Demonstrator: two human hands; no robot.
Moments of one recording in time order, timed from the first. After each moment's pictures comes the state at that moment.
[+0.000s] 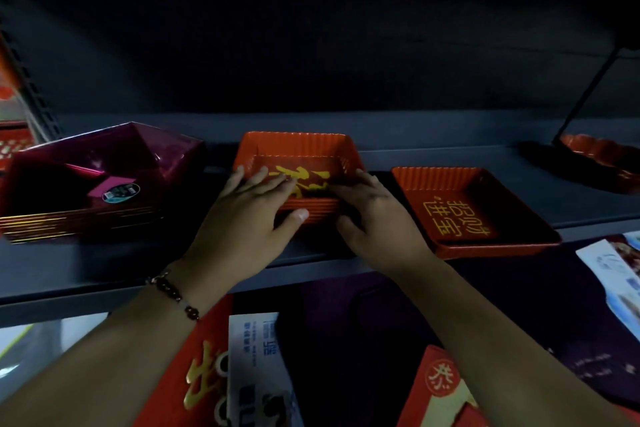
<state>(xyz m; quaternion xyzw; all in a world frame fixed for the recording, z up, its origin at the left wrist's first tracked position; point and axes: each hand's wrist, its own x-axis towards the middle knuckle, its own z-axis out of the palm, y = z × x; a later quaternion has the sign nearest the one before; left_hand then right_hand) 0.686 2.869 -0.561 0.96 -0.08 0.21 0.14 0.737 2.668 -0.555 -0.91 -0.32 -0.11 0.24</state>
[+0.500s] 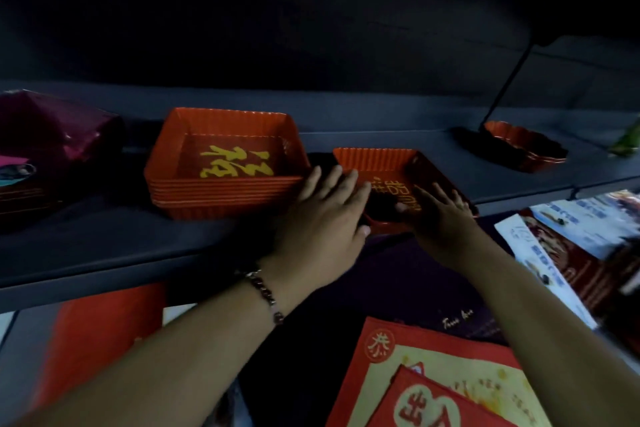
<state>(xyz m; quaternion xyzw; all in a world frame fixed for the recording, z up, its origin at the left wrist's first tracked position) 0.703 2.719 -0.571 0.94 -0.22 0.21 0.14 0.743 2.514 -0.558 -1.00 -0.03 0.01 0.05</state>
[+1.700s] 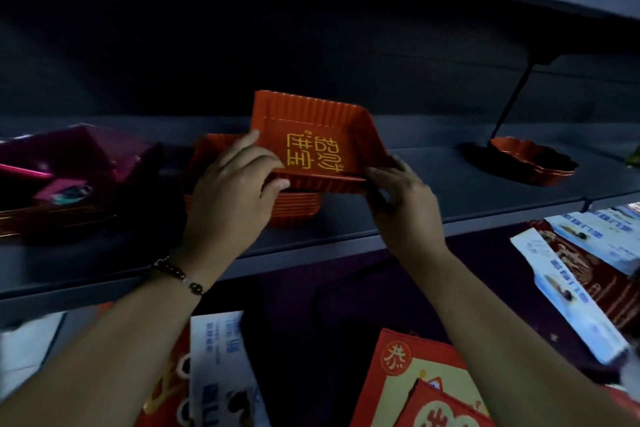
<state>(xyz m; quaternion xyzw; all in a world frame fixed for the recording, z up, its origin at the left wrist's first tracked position) 0.688 2.823 -0.538 0.89 -0.11 0.39 0.21 0.712 2.594 -0.528 -0.90 -0.21 -0.29 0.26</state>
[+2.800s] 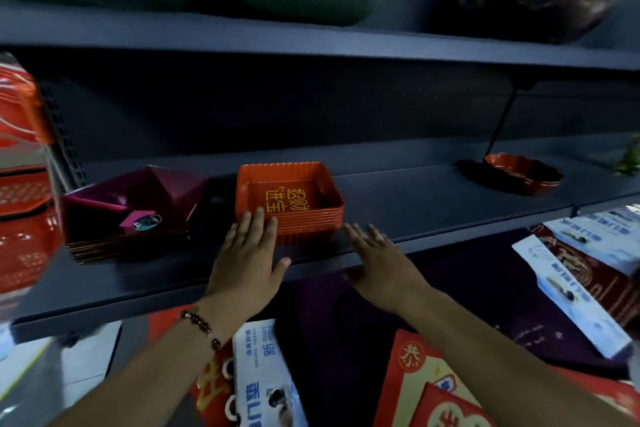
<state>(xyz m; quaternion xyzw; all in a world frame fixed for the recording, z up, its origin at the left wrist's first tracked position) 0.617 2.856 -0.552 0.99 -0.02 0.12 0.10 0.646 2.633 -0.536 -0.97 -0.21 0.00 0.09</state>
